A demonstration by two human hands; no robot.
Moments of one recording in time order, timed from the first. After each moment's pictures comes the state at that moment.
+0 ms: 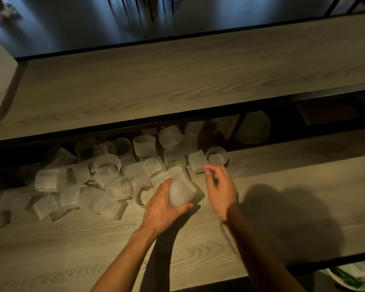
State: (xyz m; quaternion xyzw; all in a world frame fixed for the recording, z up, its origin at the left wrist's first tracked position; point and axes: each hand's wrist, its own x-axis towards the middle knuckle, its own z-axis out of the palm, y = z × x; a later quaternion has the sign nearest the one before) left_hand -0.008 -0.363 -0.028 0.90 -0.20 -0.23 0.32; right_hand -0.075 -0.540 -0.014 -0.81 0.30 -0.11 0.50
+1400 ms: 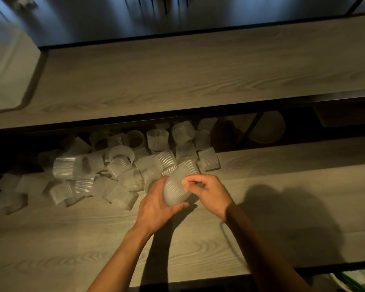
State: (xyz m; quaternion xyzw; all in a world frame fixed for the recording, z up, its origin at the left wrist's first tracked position) left_hand -0.003 -0.321 -0.023 0.90 -0.17 -0.20 0.34; right_hand -0.057 -0.504 0.011 -0.76 0.17 0.06 0.62
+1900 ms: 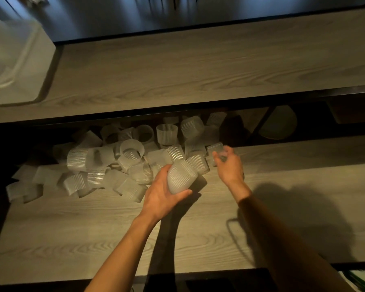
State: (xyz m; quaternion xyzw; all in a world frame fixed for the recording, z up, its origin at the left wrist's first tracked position) left_hand 0.007 -0.316 -0.012 0.91 -0.13 -0.20 0.35; right_hand -0.013 -0.543 -0.034 -0.80 0.40 0.01 0.46
